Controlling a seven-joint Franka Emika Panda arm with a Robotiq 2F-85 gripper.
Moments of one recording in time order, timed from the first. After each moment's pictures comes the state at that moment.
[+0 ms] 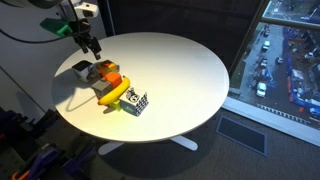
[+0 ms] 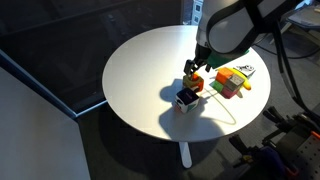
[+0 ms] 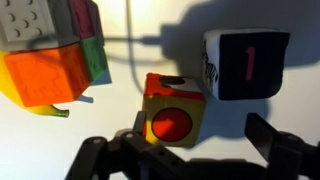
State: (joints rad) arm 0.19 0.33 -0.02 -2.27 0.00 2.66 0.26
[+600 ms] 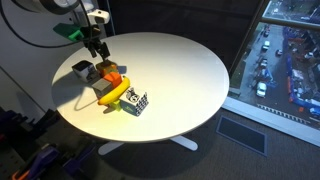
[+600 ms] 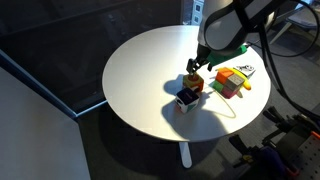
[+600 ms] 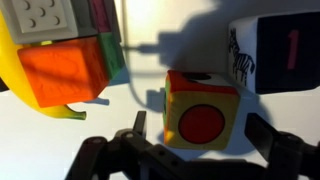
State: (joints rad) arm 0.14 0.41 -0.02 -2.19 0.00 2.62 0.24
